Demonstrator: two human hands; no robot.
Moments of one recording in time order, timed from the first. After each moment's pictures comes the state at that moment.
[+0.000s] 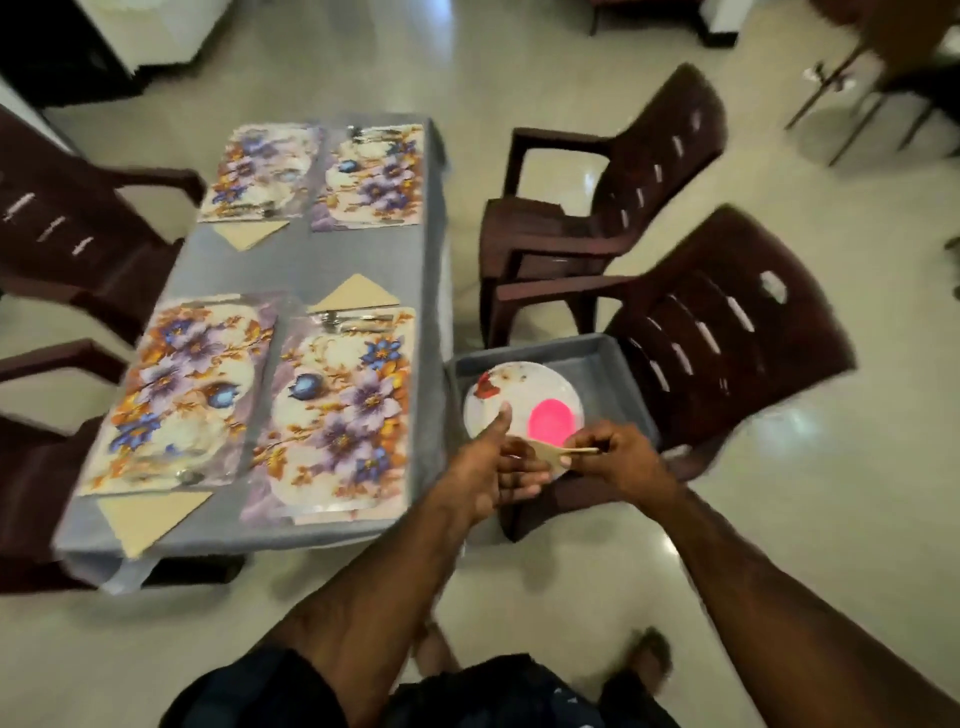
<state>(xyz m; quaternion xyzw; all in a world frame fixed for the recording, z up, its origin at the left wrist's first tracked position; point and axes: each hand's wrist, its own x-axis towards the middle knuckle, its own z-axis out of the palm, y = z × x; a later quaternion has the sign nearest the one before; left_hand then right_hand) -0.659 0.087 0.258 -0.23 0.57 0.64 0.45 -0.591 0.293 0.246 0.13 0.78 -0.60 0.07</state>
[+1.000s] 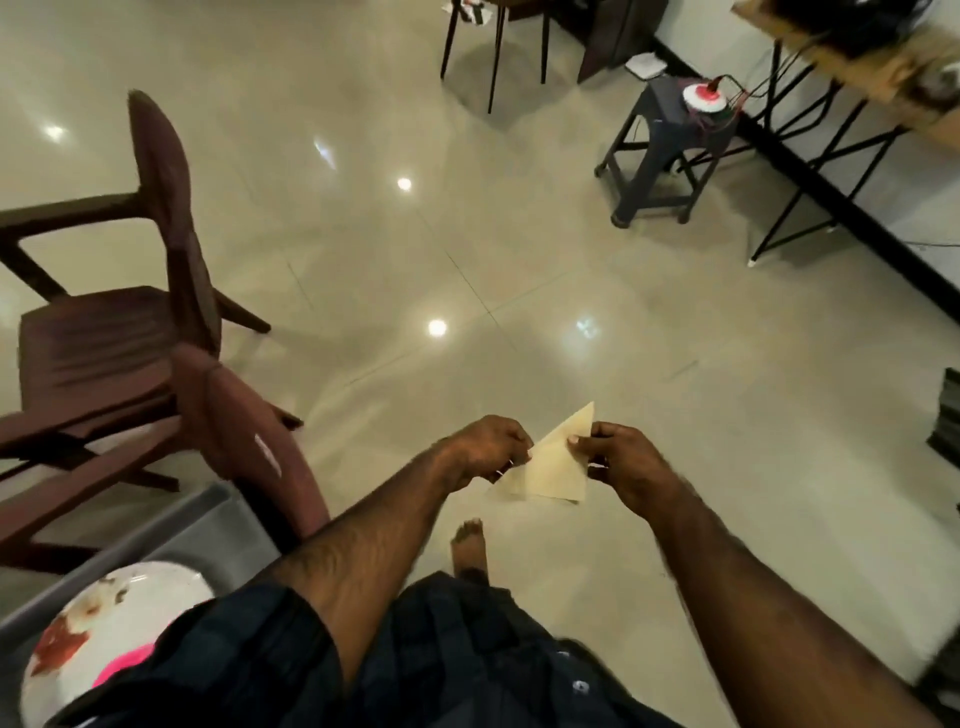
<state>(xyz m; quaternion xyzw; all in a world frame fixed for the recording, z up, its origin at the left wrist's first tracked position) -0.680 0.890 0.209 0.24 0.70 0.30 0.61 -0.489 1.027 0.218 0.52 0.51 -0.69 0.00</state>
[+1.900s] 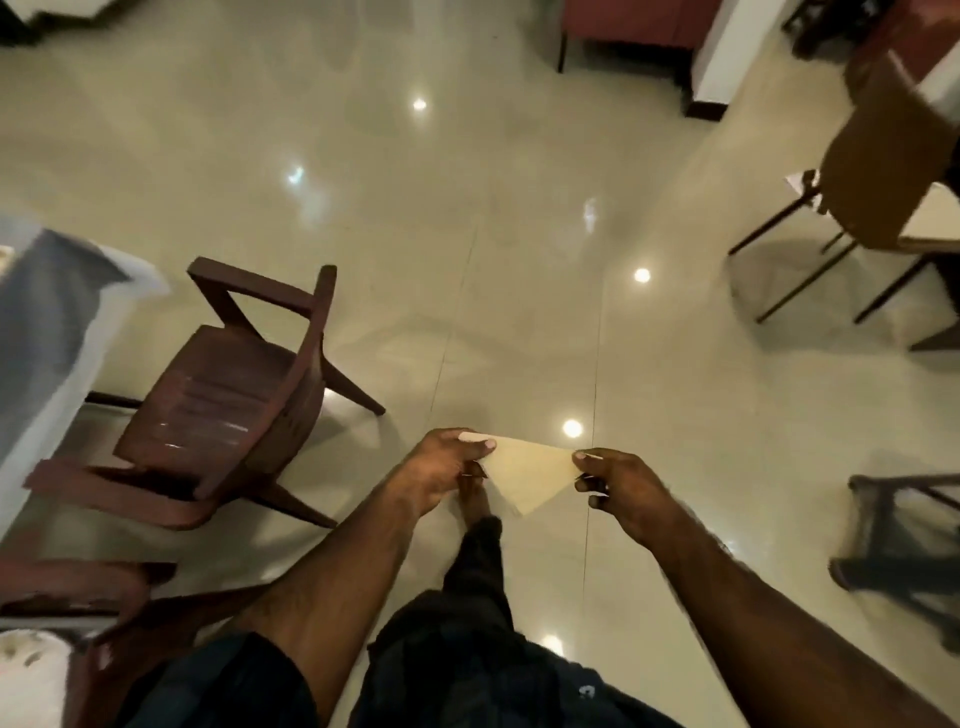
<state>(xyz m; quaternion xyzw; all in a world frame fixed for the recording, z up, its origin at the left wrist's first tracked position) -1.224 1.118 0.200 -0.22 0.62 0.67 0.33 -1.172 1.389 0.215 0.30 0.62 -0.68 0.25</state>
